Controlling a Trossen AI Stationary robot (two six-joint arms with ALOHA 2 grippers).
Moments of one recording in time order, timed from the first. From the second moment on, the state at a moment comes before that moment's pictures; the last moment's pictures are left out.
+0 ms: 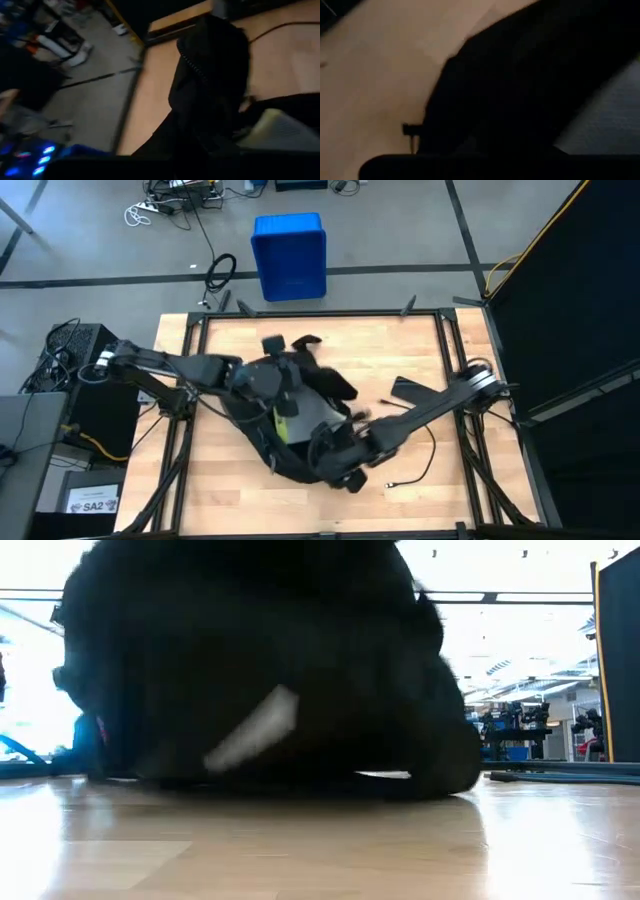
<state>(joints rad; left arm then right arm) -0.21 1.37 1.36 -0.55 -0.64 0.16 0.46 1.98 1.69 -0.69 0.24 -0.35</state>
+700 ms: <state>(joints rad) -0.32 1.23 0.71 0.17 -0.65 -0.09 0.43 2.13 1.78 -0.99 0.27 -0.26</state>
